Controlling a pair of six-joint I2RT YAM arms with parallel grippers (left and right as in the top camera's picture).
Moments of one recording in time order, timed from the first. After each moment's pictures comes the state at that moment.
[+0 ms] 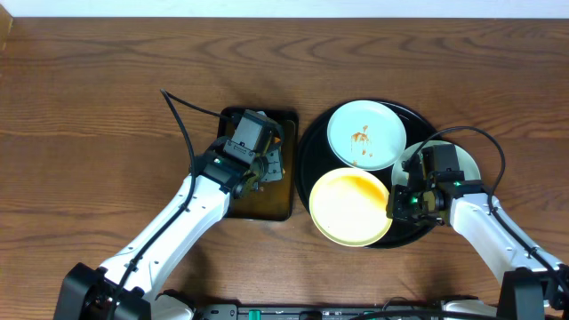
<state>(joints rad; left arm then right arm) -0.49 1.44 0.96 -0.56 -0.01 -0.58 0.09 1.43 0.64 -0.57 -0.32 0.29</state>
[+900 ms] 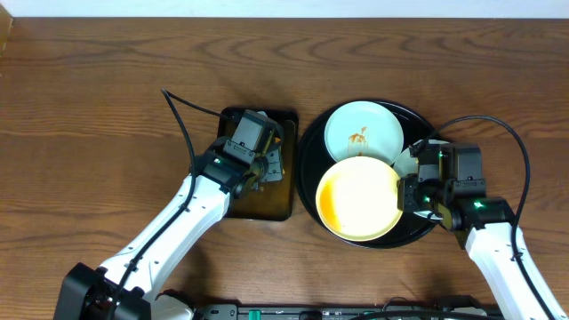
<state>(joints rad) -0.49 1.44 0.96 -0.56 -0.01 -0.57 0.09 1.15 0.65 -0.54 -0.25 0.09</state>
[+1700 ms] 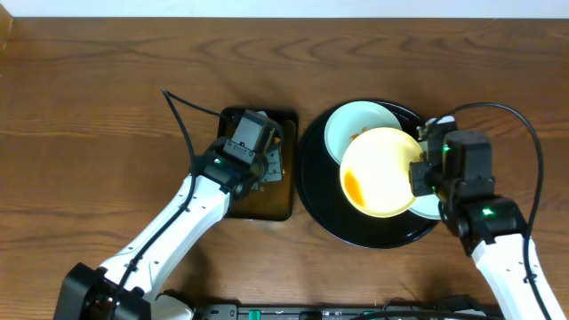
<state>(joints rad) -0.49 1.44 0.96 -0.56 -0.01 -0.56 0.17 1.06 0.77 -0.53 0.08 -0.04</state>
